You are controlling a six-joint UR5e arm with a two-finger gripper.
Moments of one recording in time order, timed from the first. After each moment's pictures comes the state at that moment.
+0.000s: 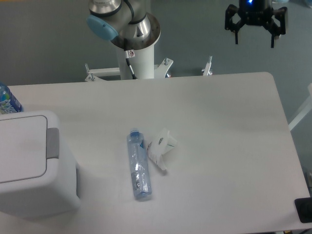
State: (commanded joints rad) arm 2.98 -1.48 -1.68 -1.22 1.52 1.45
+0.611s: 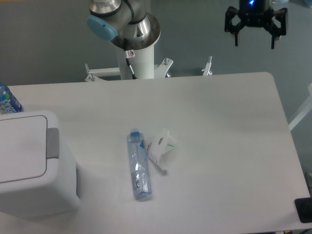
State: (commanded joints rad) arm 2.93 -1.48 -1.65 -1.22 1.45 1.15
